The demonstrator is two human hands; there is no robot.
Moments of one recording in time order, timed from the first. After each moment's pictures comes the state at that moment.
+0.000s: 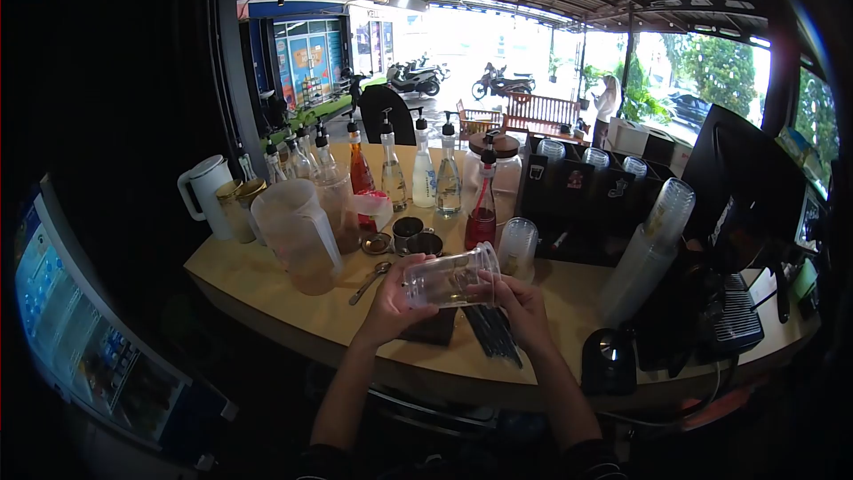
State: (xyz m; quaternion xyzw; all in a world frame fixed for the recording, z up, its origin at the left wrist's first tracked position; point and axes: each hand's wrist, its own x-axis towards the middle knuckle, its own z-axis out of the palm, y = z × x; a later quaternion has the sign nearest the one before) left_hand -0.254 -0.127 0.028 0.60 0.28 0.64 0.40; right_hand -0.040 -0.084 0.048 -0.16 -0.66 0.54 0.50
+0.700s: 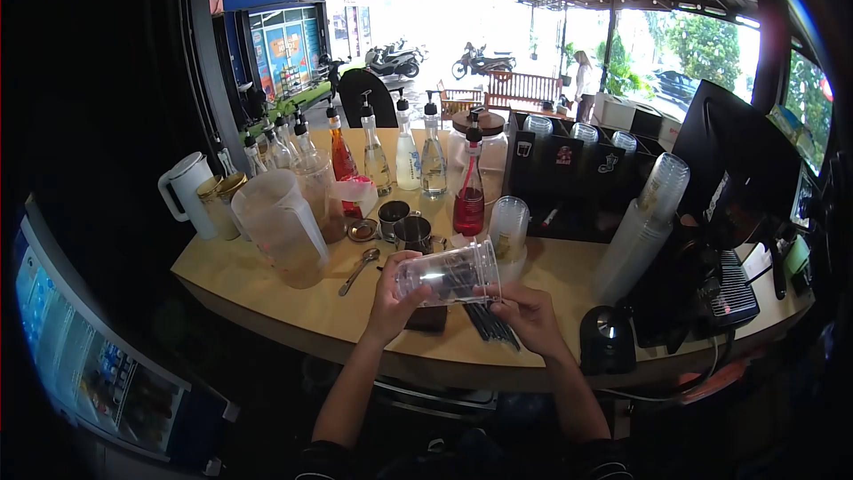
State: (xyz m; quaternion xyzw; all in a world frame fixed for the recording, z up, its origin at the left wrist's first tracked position) left_hand -0.245 -0.122 0.010 0.57 0.32 0.64 0.40; right_hand -0.012 -0.104 0.040 -0.17 -0.70 0.52 0.45
